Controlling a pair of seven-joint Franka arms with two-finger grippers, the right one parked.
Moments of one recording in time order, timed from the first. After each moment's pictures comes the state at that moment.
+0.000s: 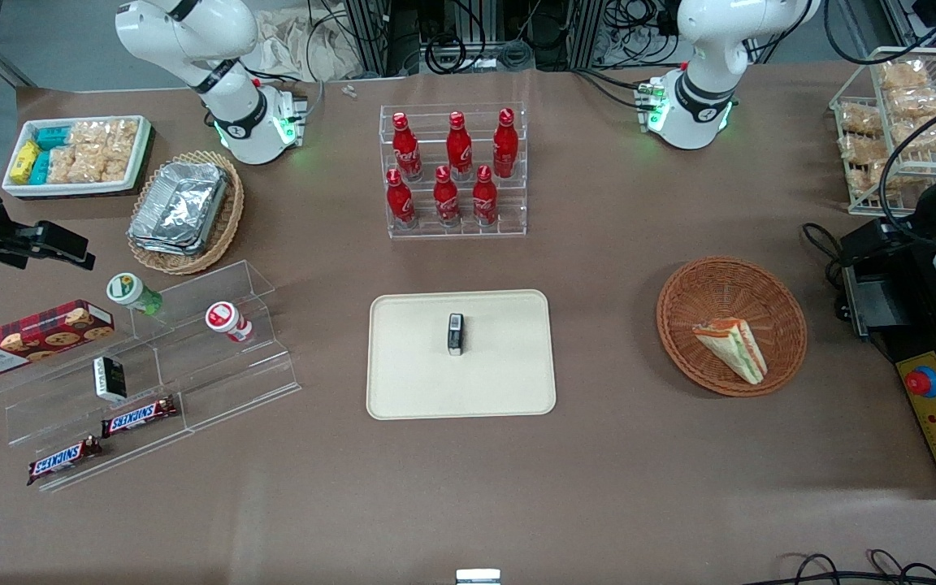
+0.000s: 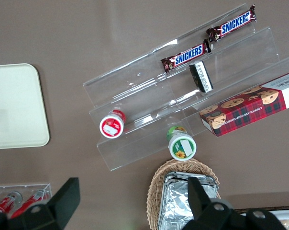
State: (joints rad) arm 0.19 0.05 -0.18 -1.56 -0.02 1.59 -0.12
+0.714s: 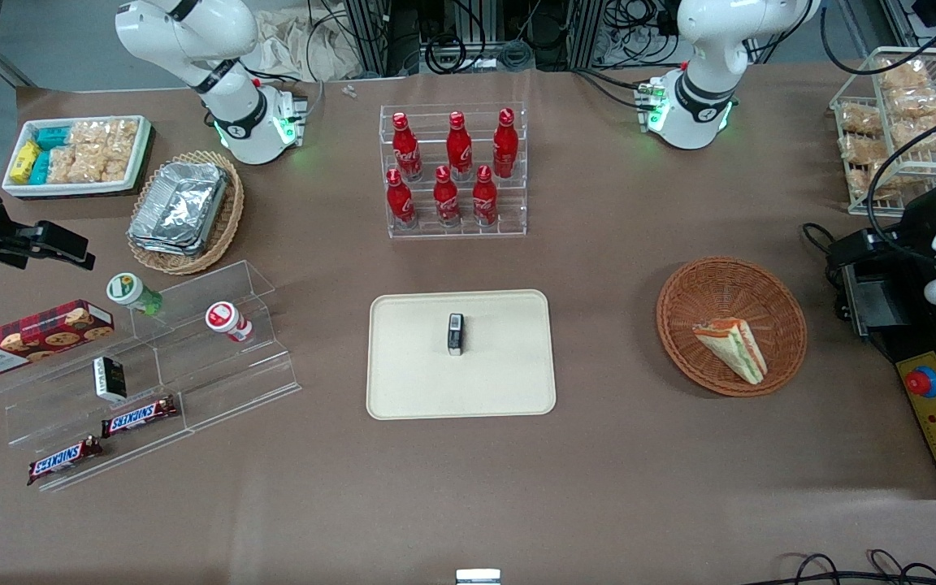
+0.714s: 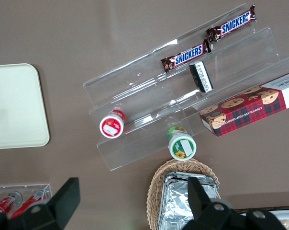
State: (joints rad) arm 0.18 0.09 -0.18 -1.58 -0.02 1.55 -0.18
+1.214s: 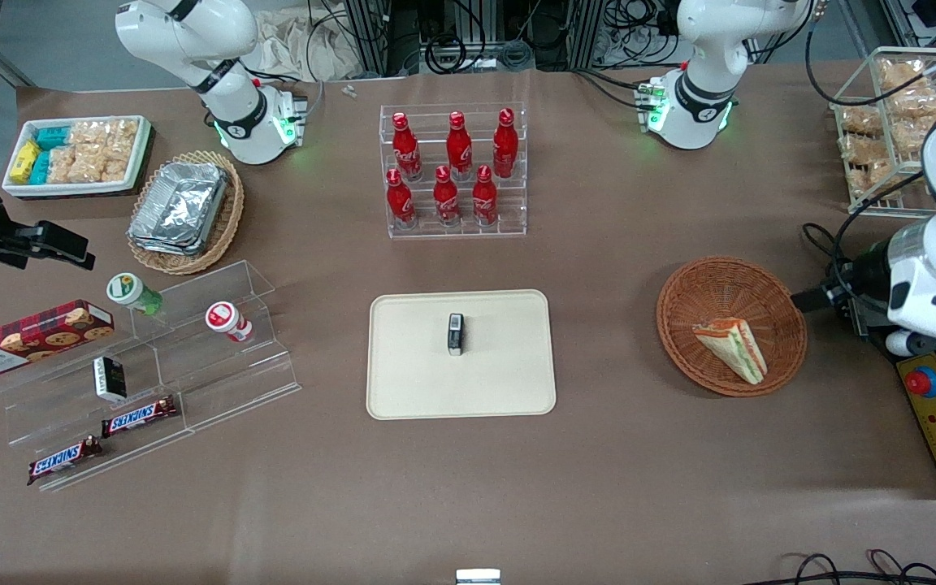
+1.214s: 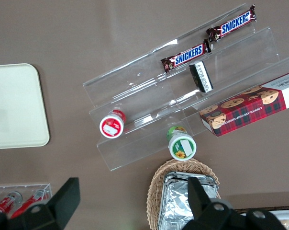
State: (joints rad) arm 0.17 0.20 -0.18 -1.64 -0.02 1.69 -0.51
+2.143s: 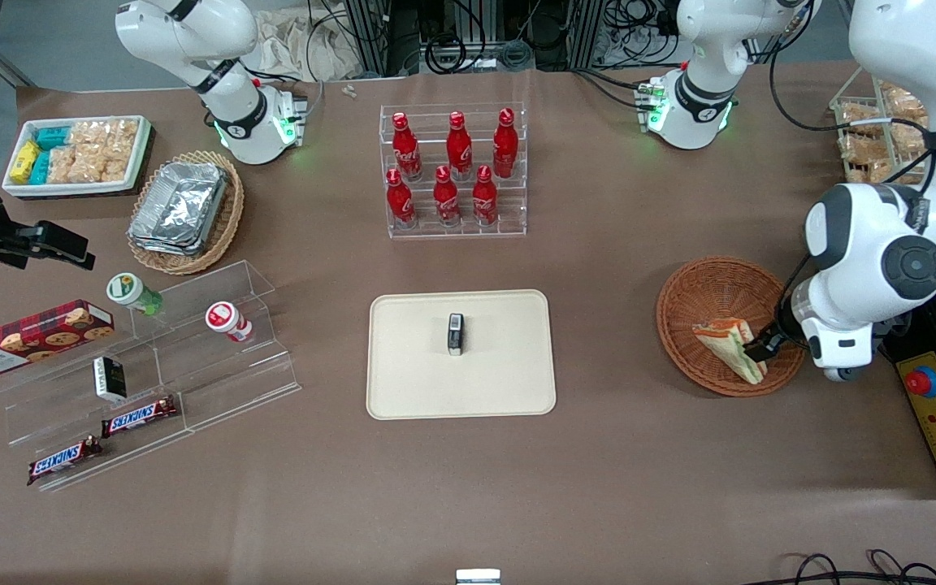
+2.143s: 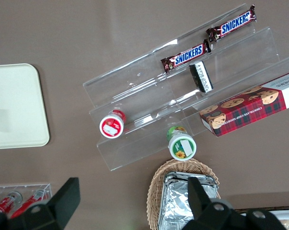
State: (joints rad) arm 0.14 0.28 -0.19 -1.98 0.09 2.18 -0.92
